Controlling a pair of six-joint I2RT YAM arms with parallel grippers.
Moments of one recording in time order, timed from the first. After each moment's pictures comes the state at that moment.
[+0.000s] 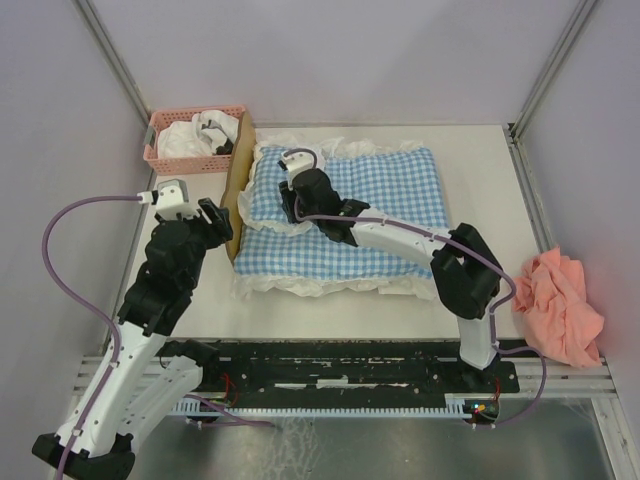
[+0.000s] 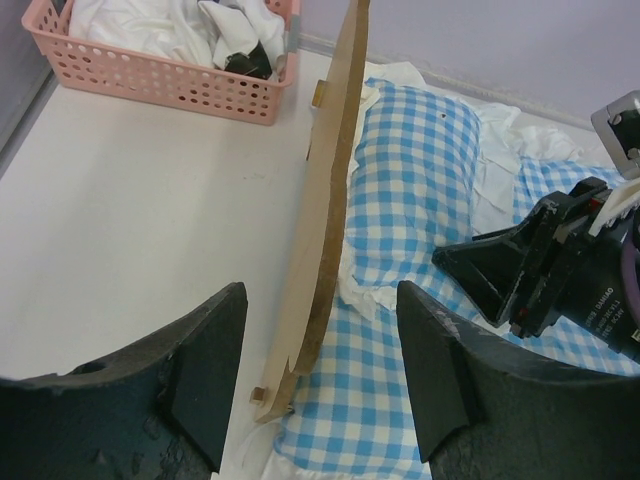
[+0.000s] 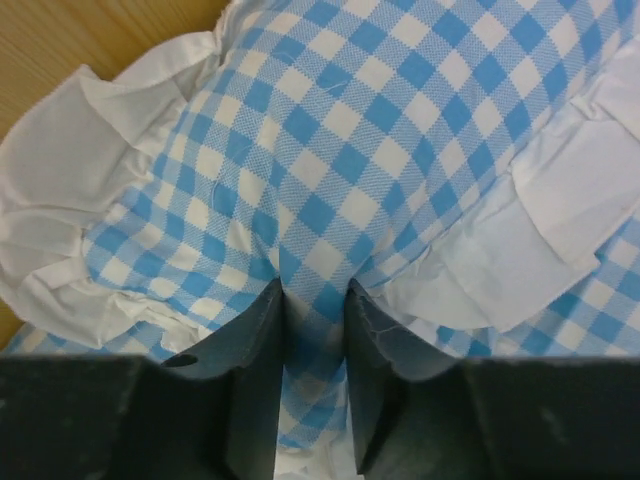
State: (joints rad) left arm -0.38 0.66 0.84 -0.39 -0.42 -0.34; right arm 0.88 1.97 1.57 -0.08 0.24 0.26
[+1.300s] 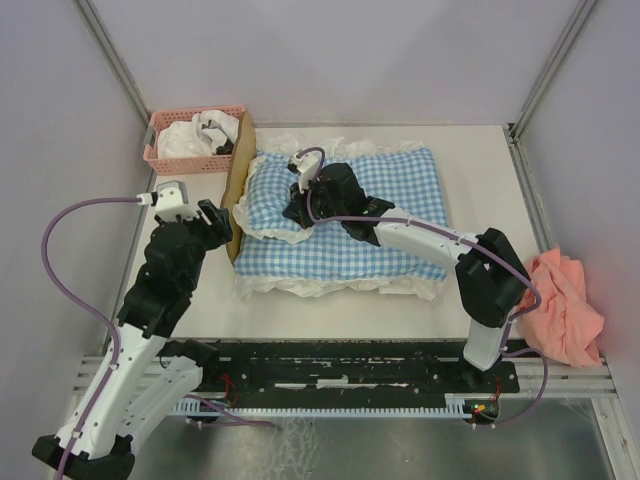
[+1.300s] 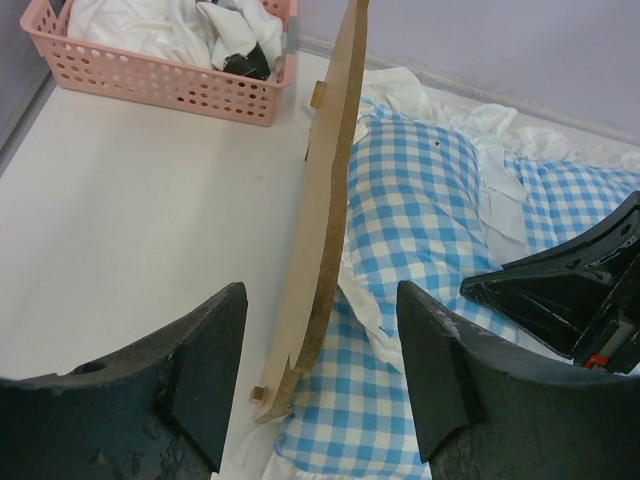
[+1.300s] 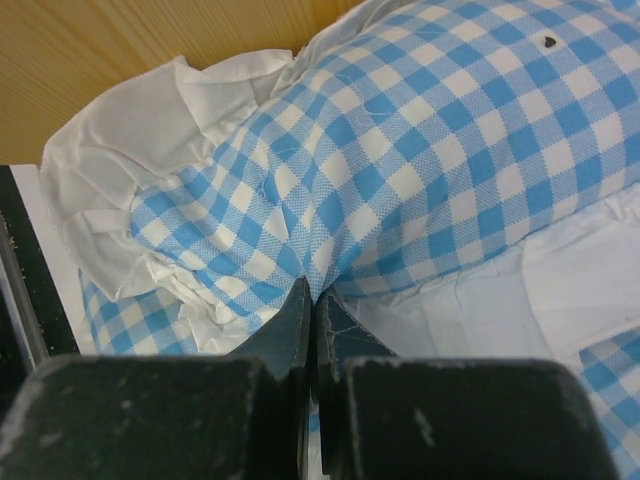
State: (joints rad) left arm -0.38 0.65 0.83 -0.39 -0.42 -0.33; right arm 0.80 1.82 1.39 0.07 -0.25 0.15
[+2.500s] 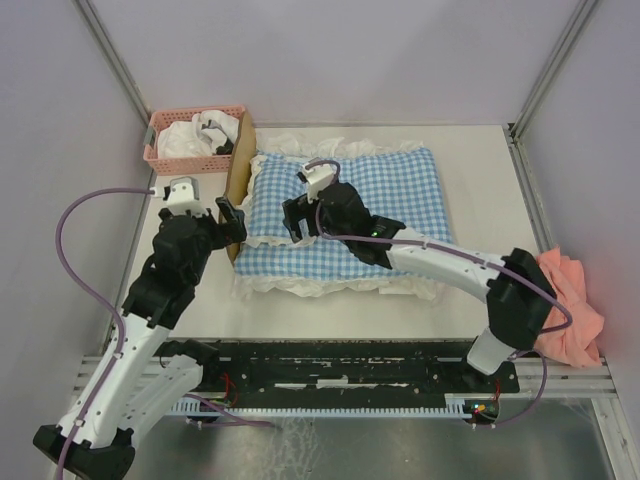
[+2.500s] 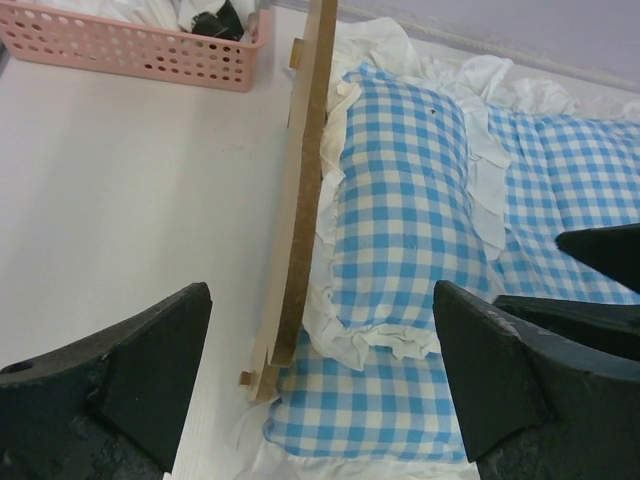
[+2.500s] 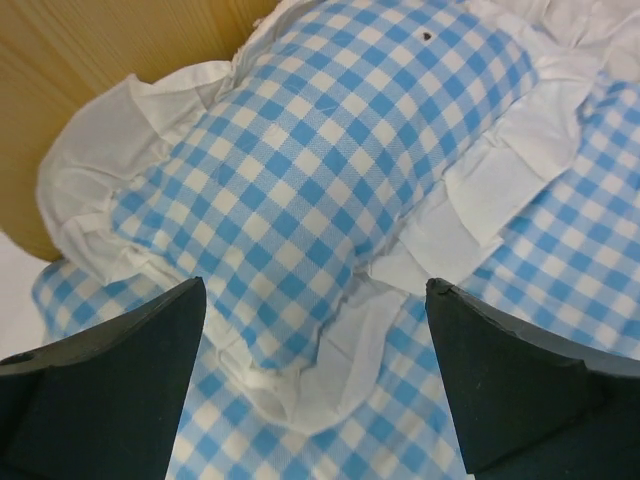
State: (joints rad) left arm -0.38 0.70 0.84 -0.40 -0.36 -0.33; right arm 0.92 1.69 1.25 0.08 0.20 0.19
